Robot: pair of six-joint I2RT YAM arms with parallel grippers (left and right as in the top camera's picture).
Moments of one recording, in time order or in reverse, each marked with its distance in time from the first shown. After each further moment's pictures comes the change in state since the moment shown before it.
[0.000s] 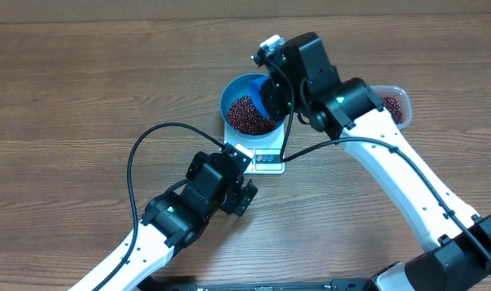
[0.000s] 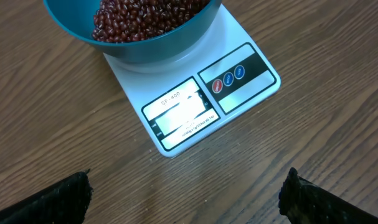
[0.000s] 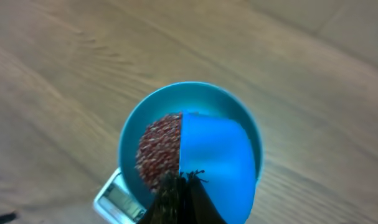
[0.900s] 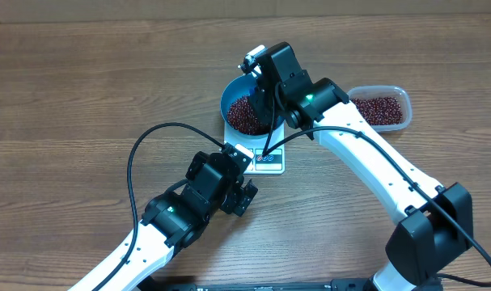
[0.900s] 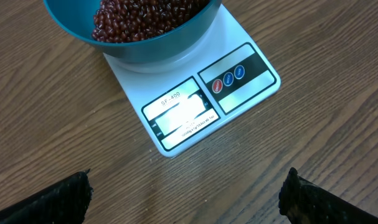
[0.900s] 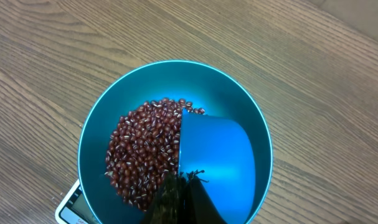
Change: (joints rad) left arm 0.000 0.000 0.000 0.000 0.000 0.000; right arm 0.045 0.133 -0.006 0.036 0.113 0.002
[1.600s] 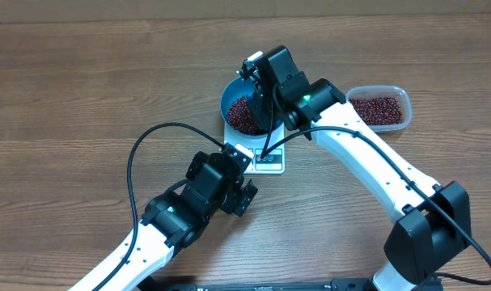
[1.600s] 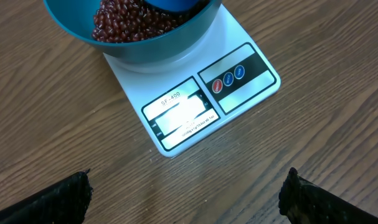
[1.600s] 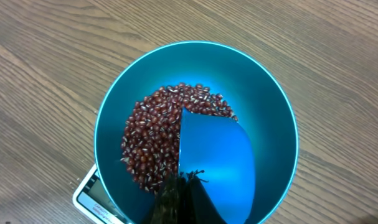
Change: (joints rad) left arm 0.000 0.000 0.000 0.000 0.000 0.000; right arm 0.005 0.008 0.000 -0.042 -0.046 0.022
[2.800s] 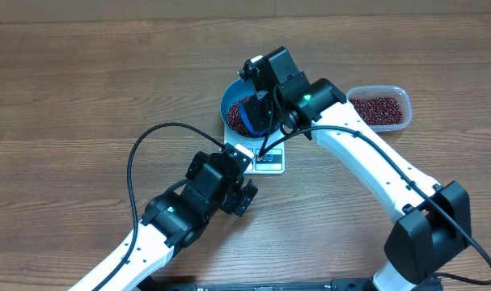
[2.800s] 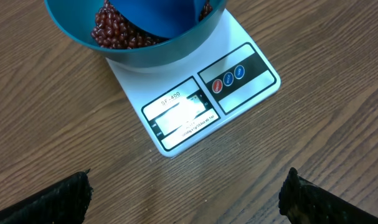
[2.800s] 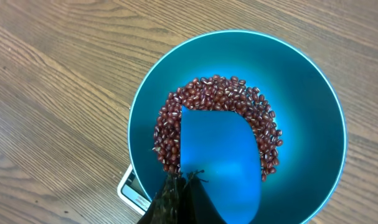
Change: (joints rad) left arm 0.000 0.000 0.000 0.000 0.000 0.000; right arm -0.007 0.000 0.001 -0.029 -0.117 0.142
